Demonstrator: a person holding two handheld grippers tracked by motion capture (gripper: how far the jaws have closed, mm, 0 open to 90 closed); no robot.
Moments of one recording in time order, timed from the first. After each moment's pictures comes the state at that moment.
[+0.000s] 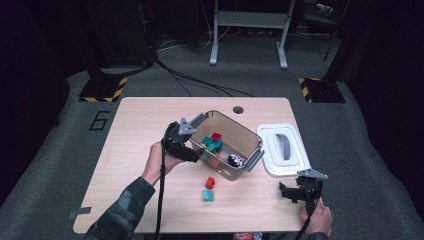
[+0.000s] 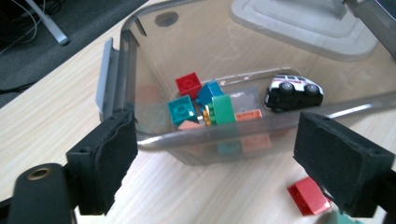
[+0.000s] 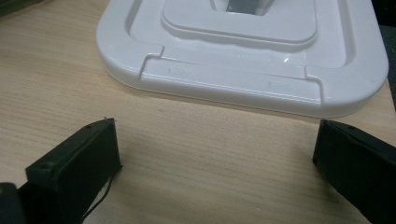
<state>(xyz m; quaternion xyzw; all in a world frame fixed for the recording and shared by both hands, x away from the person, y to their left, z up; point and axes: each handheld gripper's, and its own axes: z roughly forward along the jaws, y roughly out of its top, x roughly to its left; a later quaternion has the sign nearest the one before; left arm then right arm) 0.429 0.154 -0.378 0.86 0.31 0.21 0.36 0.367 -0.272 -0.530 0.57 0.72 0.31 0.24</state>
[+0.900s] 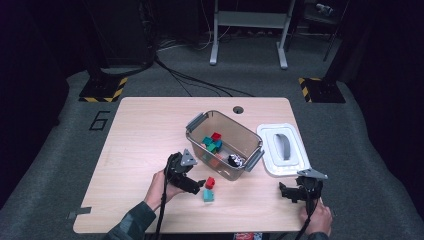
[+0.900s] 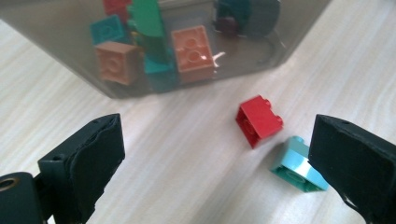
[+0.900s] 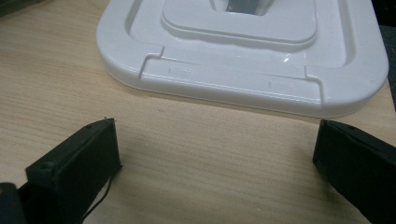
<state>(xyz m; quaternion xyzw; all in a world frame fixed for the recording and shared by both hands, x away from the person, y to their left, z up) 0.385 0.151 -0.452 0.88 0.30 0.14 0.34 0.367 -0.272 -0.530 0.57 0.72 0.31 0.24</state>
